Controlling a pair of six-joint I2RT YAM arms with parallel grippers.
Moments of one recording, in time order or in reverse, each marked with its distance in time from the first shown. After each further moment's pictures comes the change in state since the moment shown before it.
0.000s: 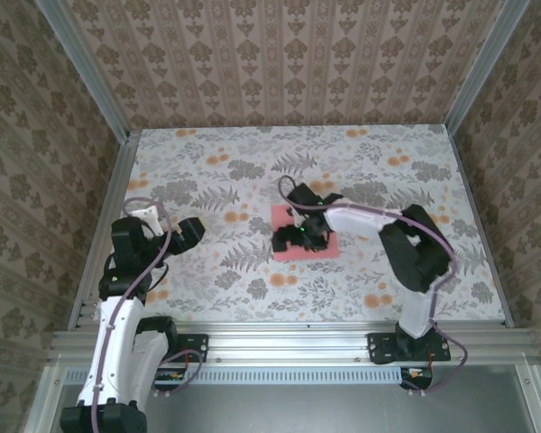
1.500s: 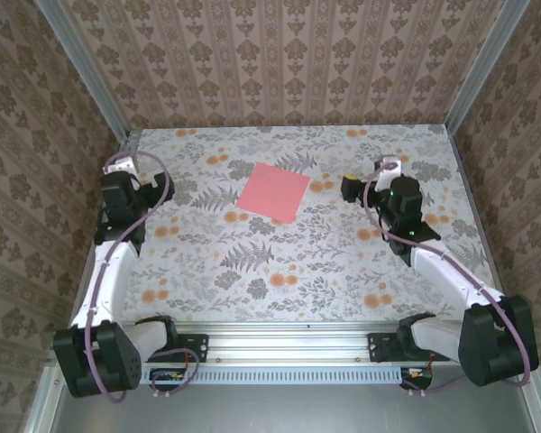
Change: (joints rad) left arm 0.095 0.408 0.270 0.251 -0.452 0.228; right arm -0.426 -0.645 -0.431 0.807 0.225 -0.323
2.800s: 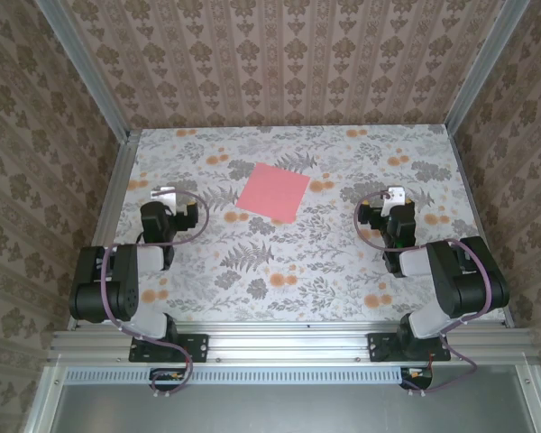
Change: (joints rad) left arm -0.093 0.458 -0.398 0.896 -0.036 0.309; right arm -0.143 0.373 -0.363 0.698 0.196 -0.191
